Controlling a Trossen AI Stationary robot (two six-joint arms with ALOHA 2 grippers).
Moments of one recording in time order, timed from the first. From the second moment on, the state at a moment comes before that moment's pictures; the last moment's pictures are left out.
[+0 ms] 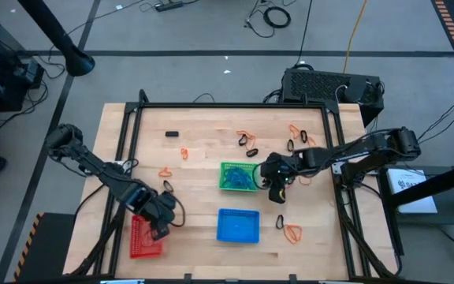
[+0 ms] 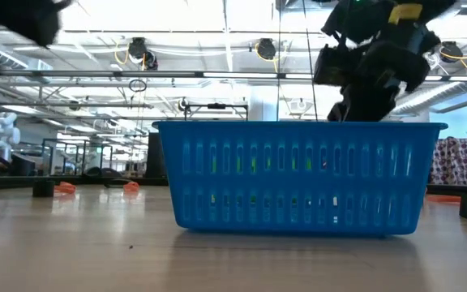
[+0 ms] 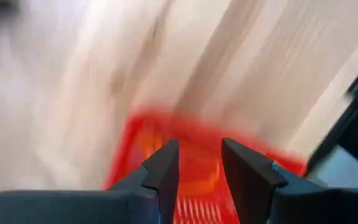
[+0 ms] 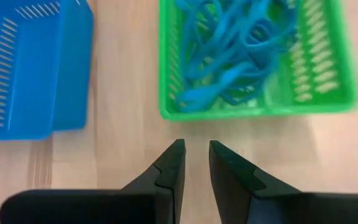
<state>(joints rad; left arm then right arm) -0.61 1.36 0.93 -0.90 0.12 -1.11 0.04 1.39 0.75 -0.33 -0.08 0.23</state>
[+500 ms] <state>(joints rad) -0.43 1.36 0.93 -0.51 -0.40 -0.36 0.02 1.19 0.77 -0.96 0.07 0.63</state>
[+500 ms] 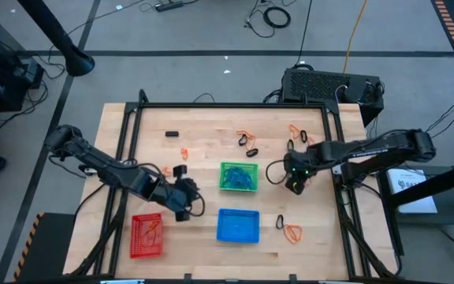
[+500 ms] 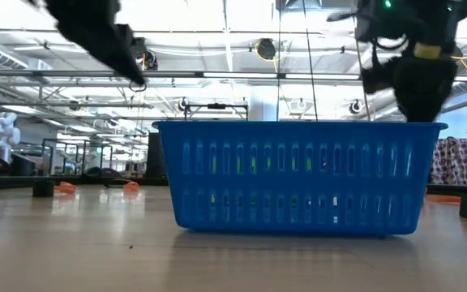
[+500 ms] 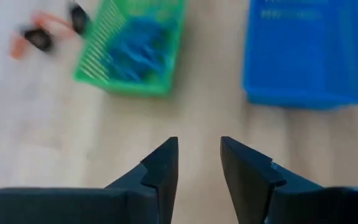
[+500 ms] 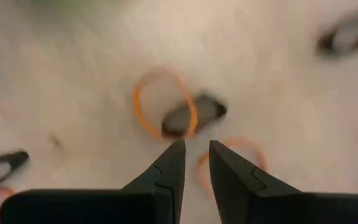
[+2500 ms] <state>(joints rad) -0.39 1.36 0.93 -0.46 -0.39 -0.28 0.58 1.38 0.52 -0.22 -0.20 0.82</state>
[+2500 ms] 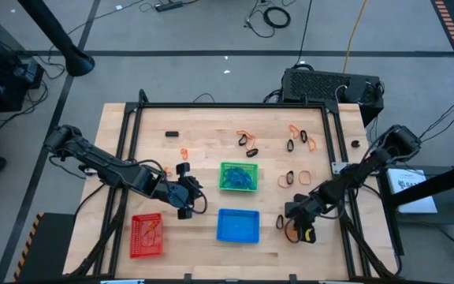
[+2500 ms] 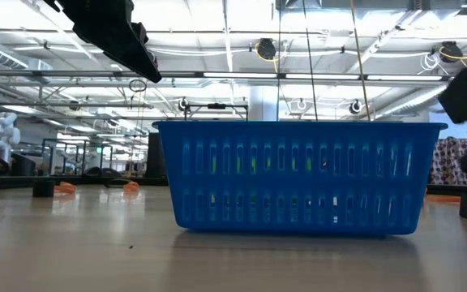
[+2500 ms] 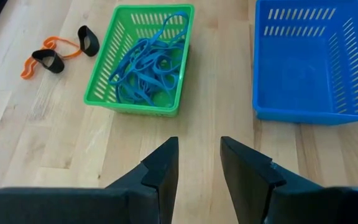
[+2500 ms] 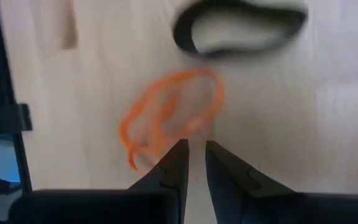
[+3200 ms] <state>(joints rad) -0.39 1.36 0.93 -0.46 -0.39 -0.28 0.57 1.38 0.62 -0.26 -0.21 0.56</state>
